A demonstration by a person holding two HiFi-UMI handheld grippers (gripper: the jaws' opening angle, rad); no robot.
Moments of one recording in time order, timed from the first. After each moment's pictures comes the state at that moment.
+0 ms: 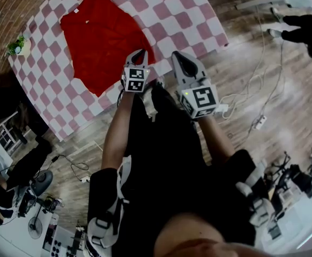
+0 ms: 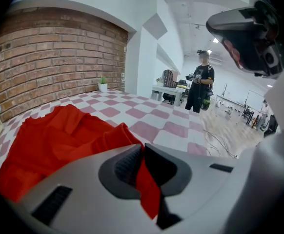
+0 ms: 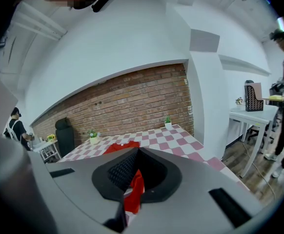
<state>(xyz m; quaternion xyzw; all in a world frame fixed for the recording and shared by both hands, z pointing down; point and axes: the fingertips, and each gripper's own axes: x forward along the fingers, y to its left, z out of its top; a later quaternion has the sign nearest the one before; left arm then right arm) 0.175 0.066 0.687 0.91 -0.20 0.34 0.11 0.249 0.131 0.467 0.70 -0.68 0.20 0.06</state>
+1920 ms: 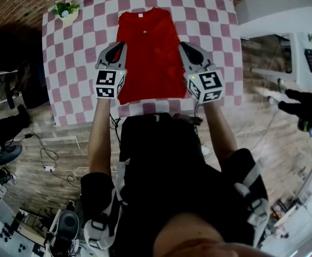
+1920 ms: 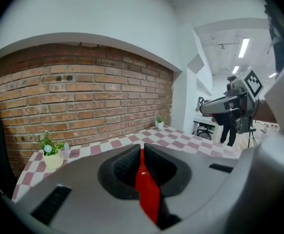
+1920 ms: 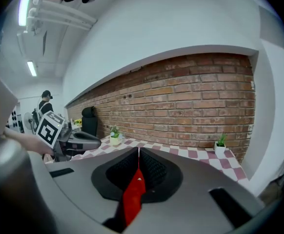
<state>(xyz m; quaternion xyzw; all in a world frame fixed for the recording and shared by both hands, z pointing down) -0.038 -0.166 0.483 0.89 -0.39 0.20 0.08 0.143 -0.115 0.434 0.54 -0.82 0.12 0.13</state>
